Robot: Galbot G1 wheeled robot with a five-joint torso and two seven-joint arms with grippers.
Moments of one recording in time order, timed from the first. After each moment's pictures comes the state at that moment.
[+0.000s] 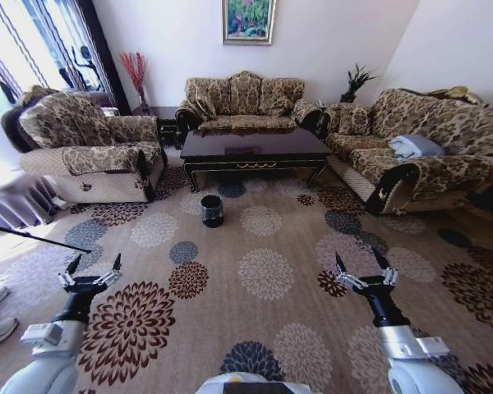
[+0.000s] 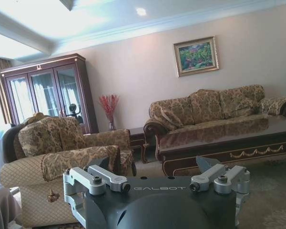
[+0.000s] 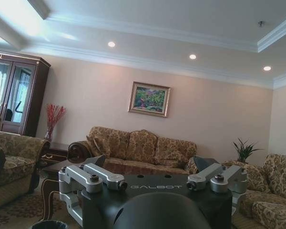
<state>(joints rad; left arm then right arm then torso) 1.90 -1.05 -0.95 -2.19 -0.48 -0.18 -0.15 -1.85 1.22 0.87 2.19 0.36 0.37 -0.08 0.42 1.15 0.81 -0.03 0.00</state>
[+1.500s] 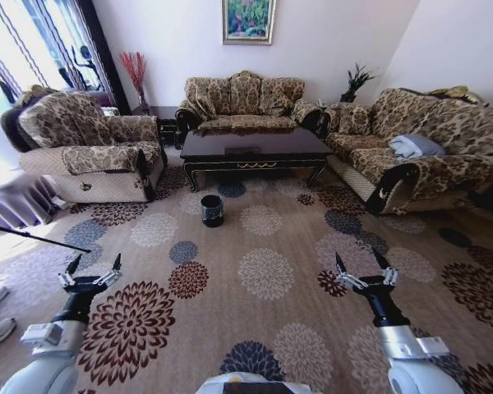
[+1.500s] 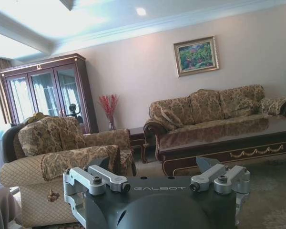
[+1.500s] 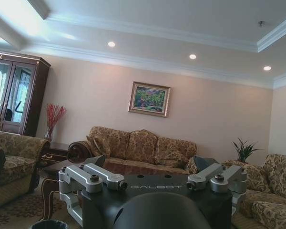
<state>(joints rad) 1.90 -1.05 -0.95 -2.19 -0.48 -0.18 -0.15 -1.85 1.22 0.87 2.19 0.36 0.37 -0.08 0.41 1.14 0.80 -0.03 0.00</state>
